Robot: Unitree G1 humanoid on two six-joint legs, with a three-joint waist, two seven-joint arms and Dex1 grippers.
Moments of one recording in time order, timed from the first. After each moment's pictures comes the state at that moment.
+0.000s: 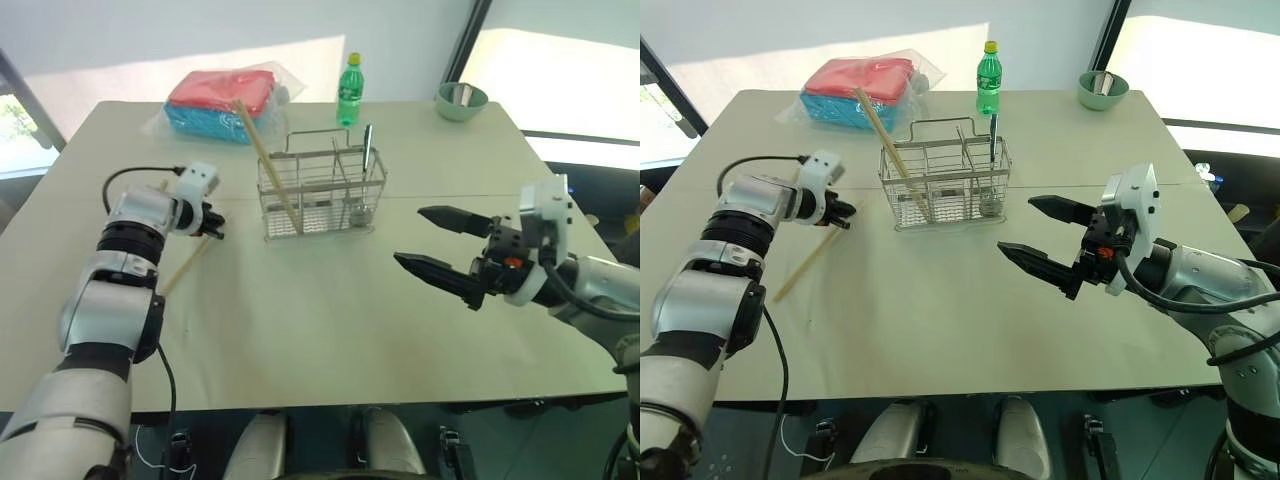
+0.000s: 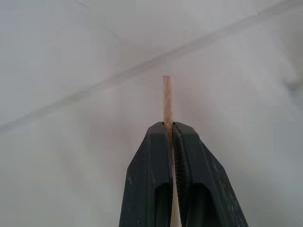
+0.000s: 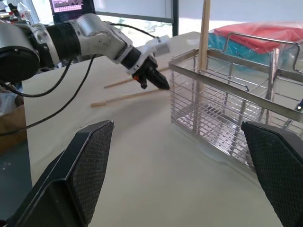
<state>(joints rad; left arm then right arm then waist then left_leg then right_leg) -1.11 0.58 -0.06 0.97 -0.01 0.62 -0.59 -0.19 -0.81 -0.34 -0.63 1.01 0.79 0.65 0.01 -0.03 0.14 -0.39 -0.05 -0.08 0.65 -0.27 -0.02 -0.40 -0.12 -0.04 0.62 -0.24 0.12</state>
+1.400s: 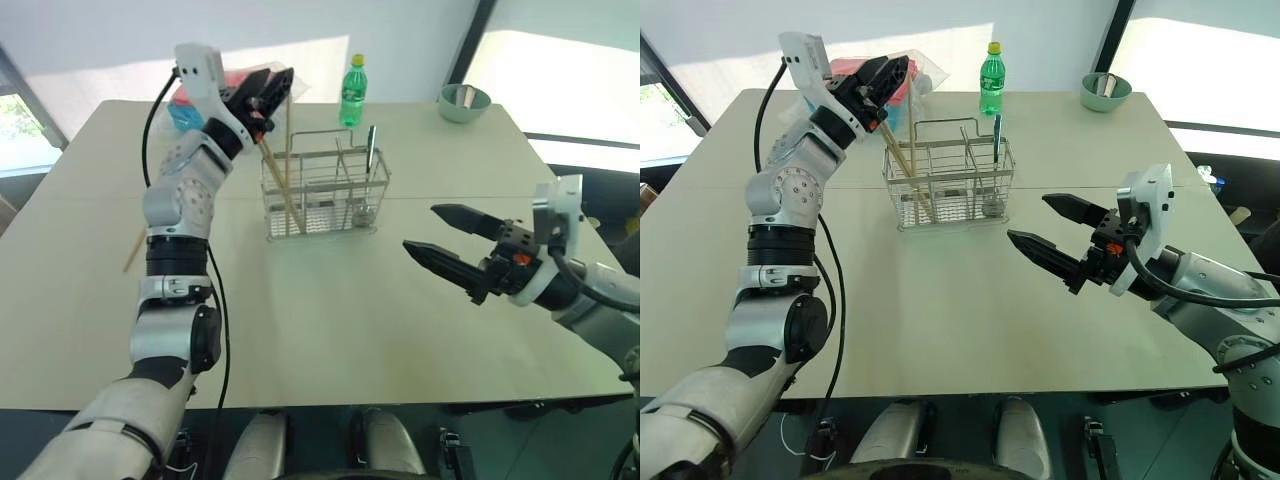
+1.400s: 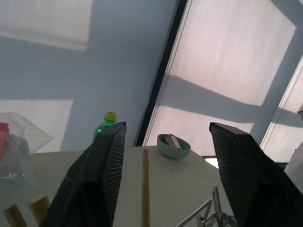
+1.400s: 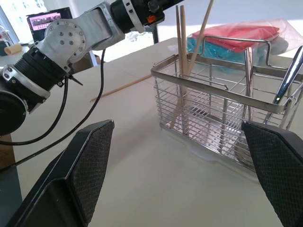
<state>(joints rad) -1.00 0.22 0.25 0.39 -0.51 0.38 -0.48 -0.12 -0.80 -0.39 -0.67 1.12 0.80 0.49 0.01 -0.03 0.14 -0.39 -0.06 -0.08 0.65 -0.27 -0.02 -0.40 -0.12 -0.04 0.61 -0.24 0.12</state>
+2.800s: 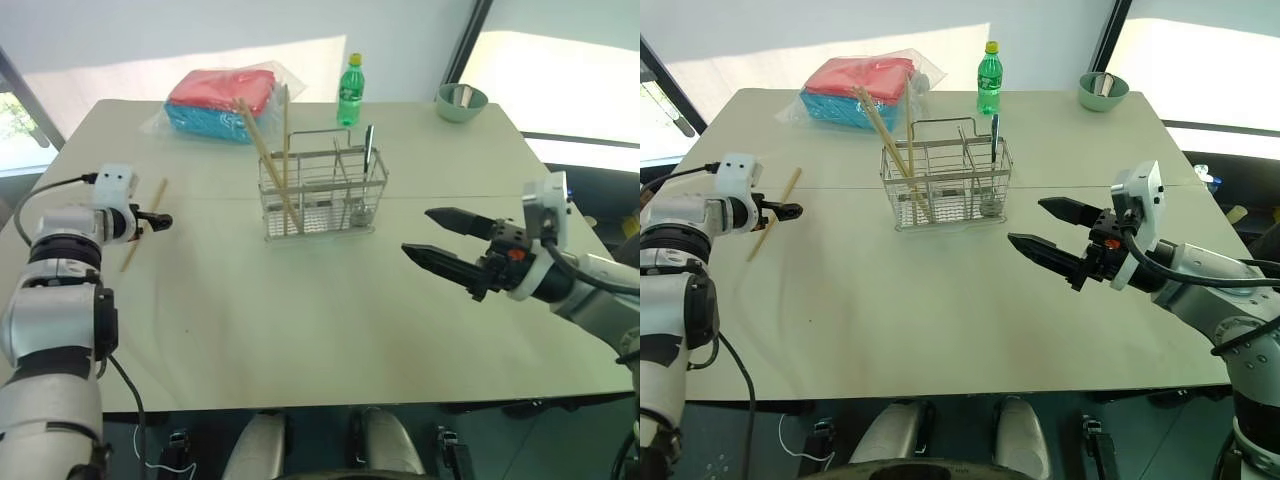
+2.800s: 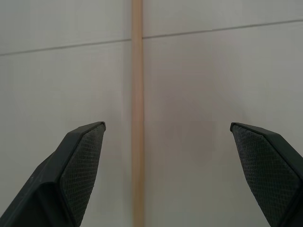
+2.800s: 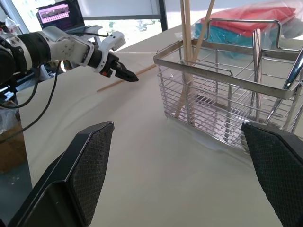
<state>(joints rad) -1.09 0.71 0.04 1.28 0.01 0.50 -0.55 -0.16 -0.84 -0.35 -0.59 1.11 0.82 0.57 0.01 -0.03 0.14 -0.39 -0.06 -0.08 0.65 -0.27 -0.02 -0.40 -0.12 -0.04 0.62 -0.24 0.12</state>
